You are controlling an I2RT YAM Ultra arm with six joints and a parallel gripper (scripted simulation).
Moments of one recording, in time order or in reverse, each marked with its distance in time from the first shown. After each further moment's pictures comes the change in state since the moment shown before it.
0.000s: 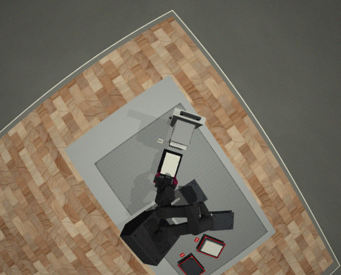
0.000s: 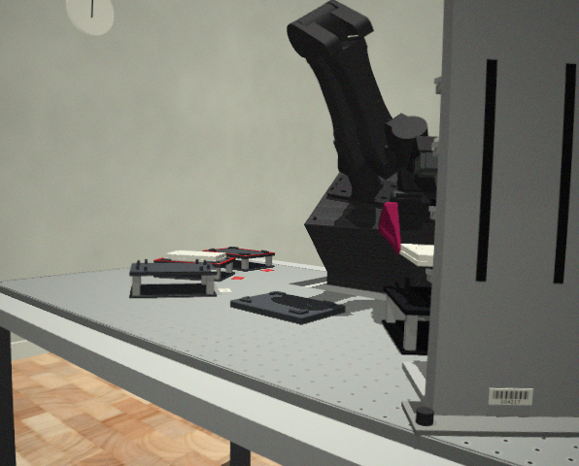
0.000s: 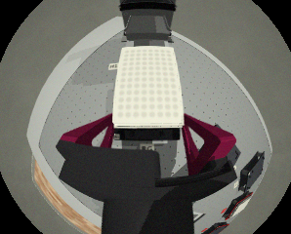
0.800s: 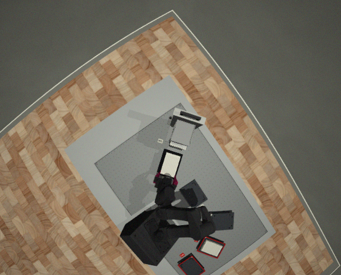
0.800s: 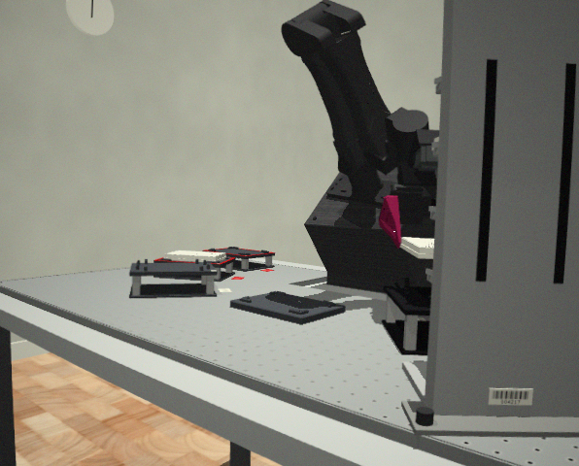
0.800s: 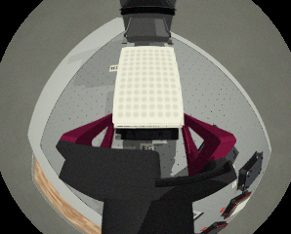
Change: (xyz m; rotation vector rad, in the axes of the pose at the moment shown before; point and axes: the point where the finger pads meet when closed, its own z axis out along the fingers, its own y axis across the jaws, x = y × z) arm -0.007 0.000 -0.007 0.000 0.001 -0.001
